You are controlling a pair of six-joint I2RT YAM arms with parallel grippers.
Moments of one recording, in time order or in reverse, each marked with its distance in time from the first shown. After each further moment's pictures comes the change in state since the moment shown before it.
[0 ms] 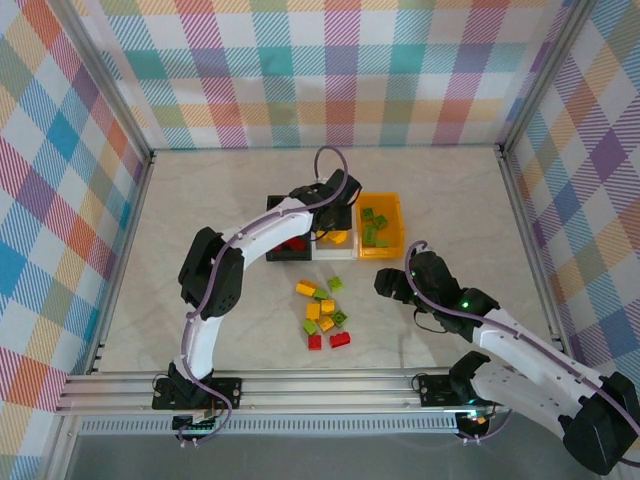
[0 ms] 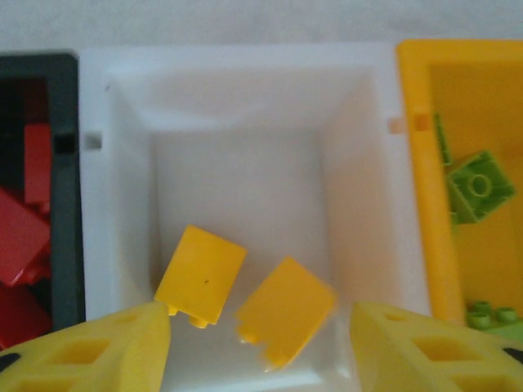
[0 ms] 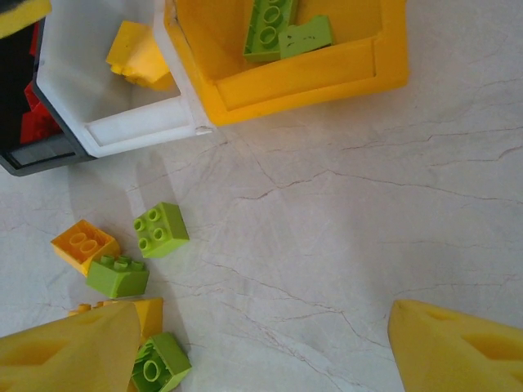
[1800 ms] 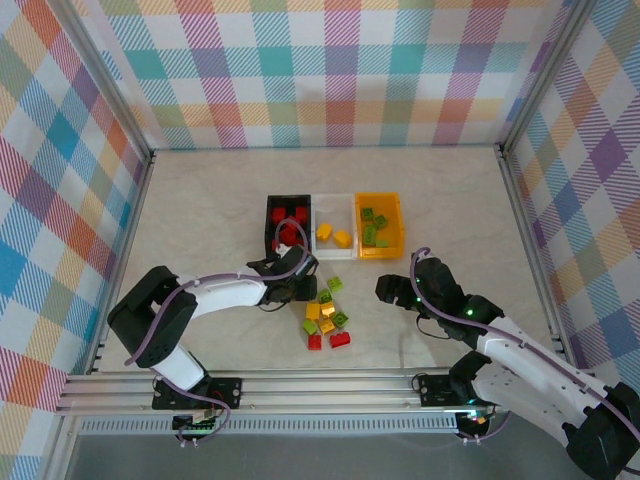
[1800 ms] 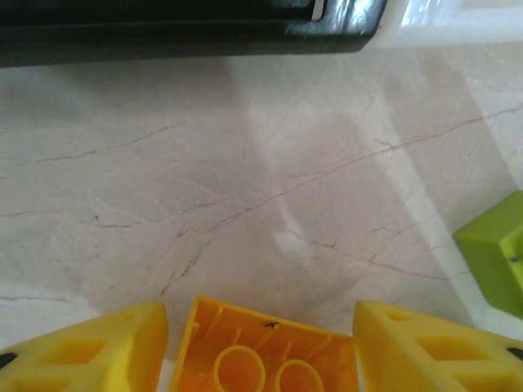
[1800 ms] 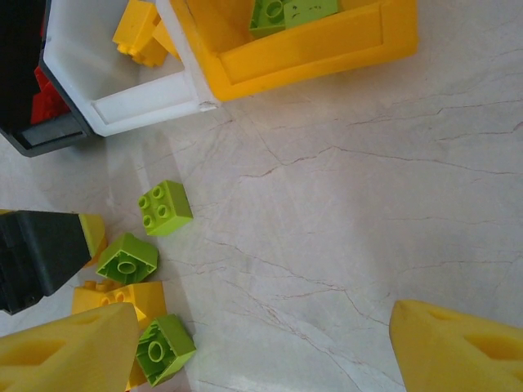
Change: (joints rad) left arm -0.062 -0.482 -0.967 0.394 0.094 -0.070; right arm 0.000 -0.064 -0.053 0.002 -0.039 0.004
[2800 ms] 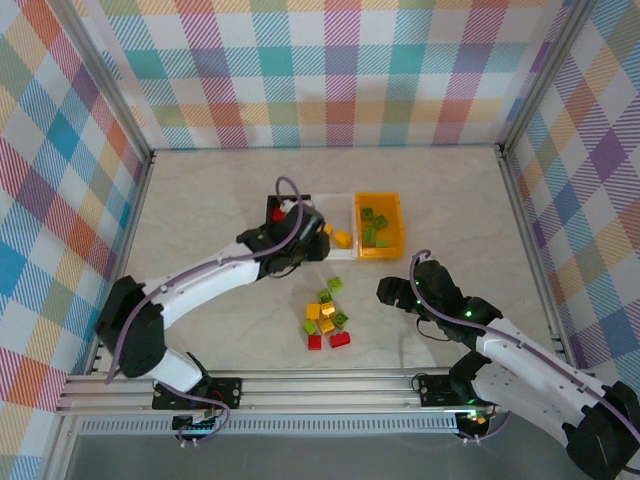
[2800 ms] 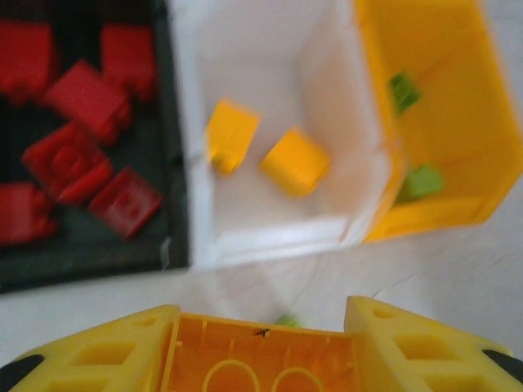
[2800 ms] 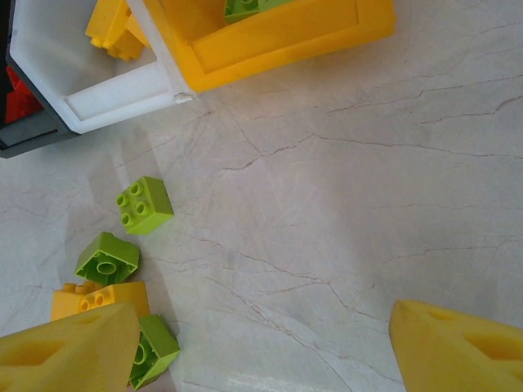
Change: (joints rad) left arm 0.001 -0.019 0.440 -0.193 -0.063 0.037; right arm 0.000 0.001 -0.027 0.003 0.013 0.026
